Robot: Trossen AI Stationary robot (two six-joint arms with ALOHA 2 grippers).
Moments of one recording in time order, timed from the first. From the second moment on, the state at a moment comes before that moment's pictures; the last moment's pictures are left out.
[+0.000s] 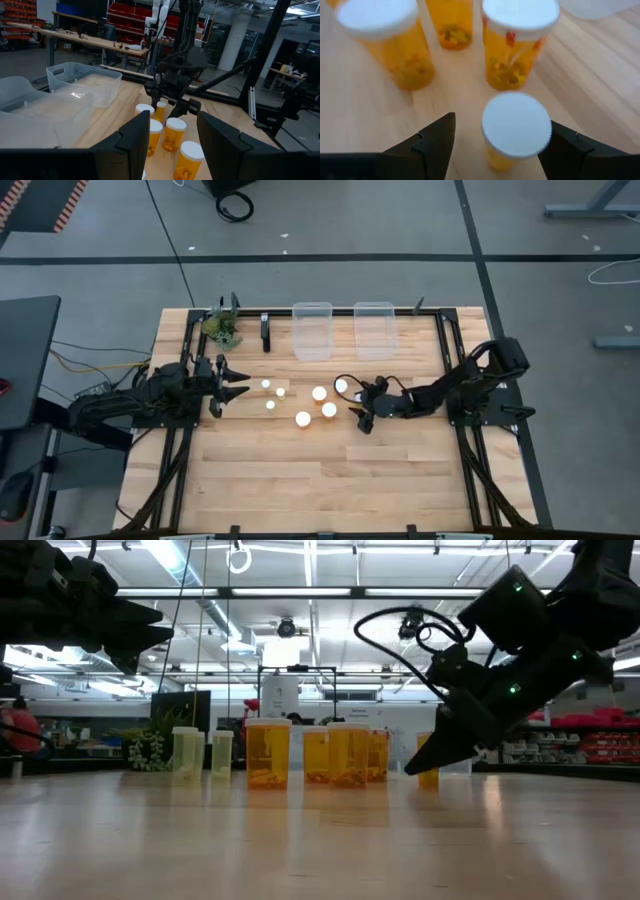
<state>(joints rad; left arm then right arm) 0.20 0.01 0.01 0.05 0.11 -0.22 0.16 1.67 0.45 0.51 0.46 0.40</state>
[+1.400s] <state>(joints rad) 0.20 0.01 0.01 0.05 0.11 -0.22 0.11 1.50 0.45 0.32 0.39 0.45</state>
